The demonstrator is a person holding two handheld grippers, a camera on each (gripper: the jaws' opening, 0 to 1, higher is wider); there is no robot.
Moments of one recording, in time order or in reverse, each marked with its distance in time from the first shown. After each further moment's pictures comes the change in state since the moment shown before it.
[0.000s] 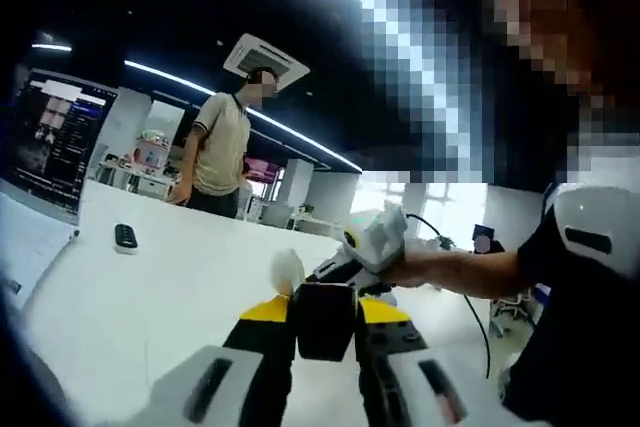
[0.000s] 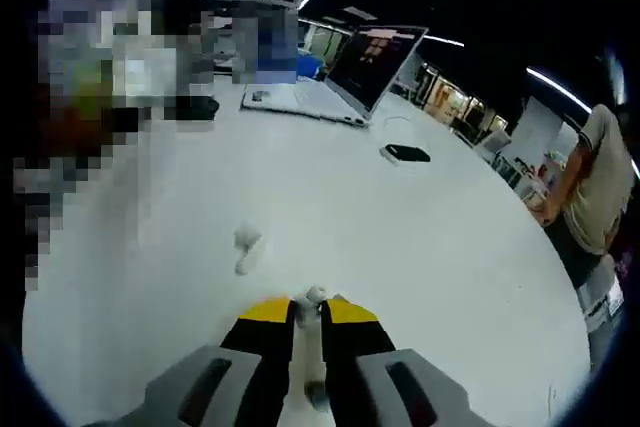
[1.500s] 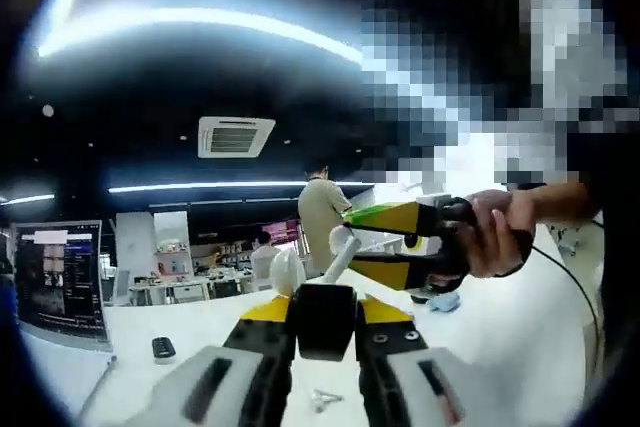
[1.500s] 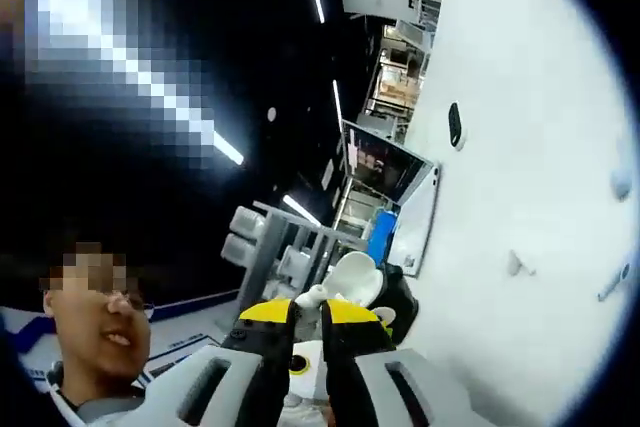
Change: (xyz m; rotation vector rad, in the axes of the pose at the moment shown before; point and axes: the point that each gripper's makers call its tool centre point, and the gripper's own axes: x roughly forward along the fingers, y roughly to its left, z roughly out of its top) left arm 0.040 -0.010 0.020 0.486 -0.165 0.095; right arm -0.100 0.067 0.128 1.301 -0.836 0.678
